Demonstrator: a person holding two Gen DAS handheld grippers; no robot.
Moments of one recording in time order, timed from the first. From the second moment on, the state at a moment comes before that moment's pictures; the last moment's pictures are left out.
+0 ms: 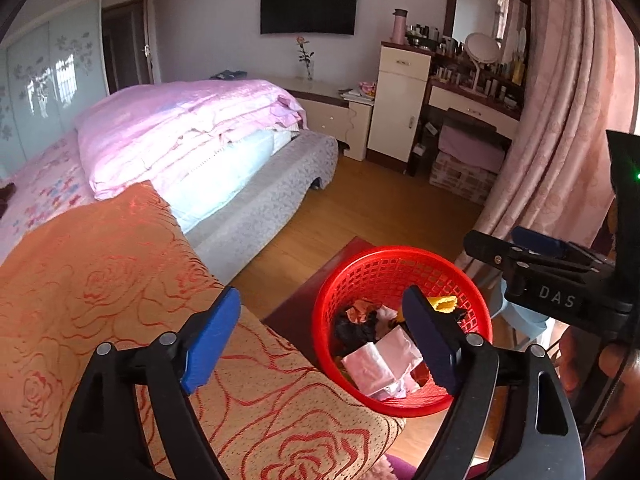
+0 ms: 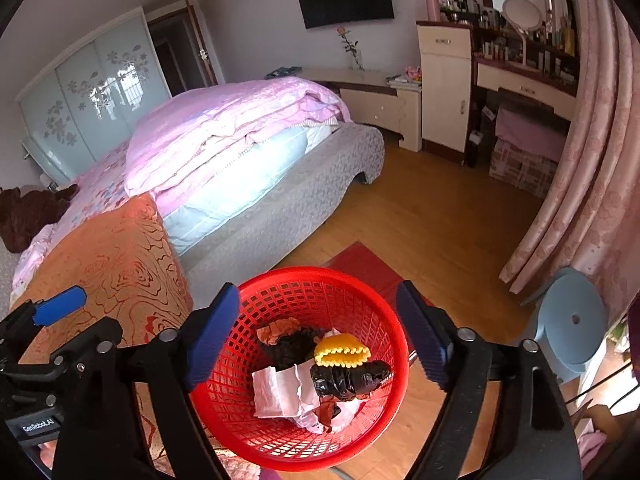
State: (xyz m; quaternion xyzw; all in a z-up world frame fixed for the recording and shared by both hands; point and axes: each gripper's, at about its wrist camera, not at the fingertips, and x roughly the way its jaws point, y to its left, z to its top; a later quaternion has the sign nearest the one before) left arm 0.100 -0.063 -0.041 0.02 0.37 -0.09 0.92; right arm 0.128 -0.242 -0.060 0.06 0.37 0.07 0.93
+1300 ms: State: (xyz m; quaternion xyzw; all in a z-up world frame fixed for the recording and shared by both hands) left arm 0.033 -0.029 0.002 0.03 0.29 -0.02 0.96; right arm 0.038 -0.219 -0.032 0.03 0.31 0.03 0.95
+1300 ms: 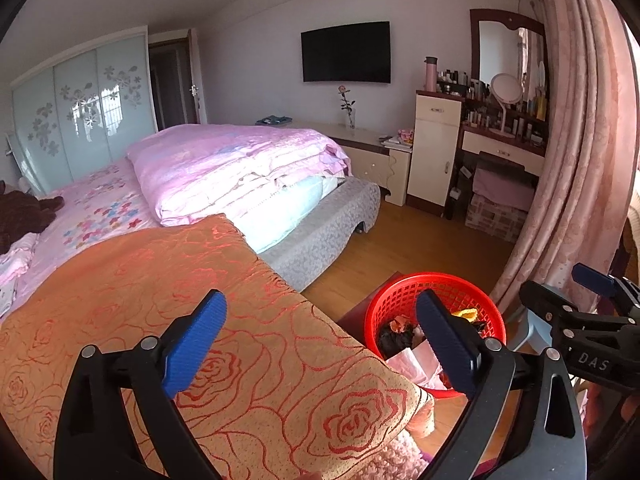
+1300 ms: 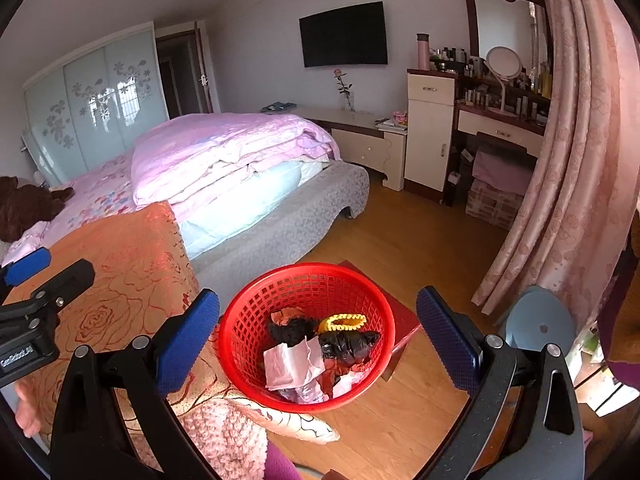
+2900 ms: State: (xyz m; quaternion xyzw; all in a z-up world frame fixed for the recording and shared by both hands) left arm 0.032 -0.036 -0.010 0.03 0.30 -0.03 0.95; right arm 0.039 -0.217 -0.033 0.03 0.31 0.05 0.95
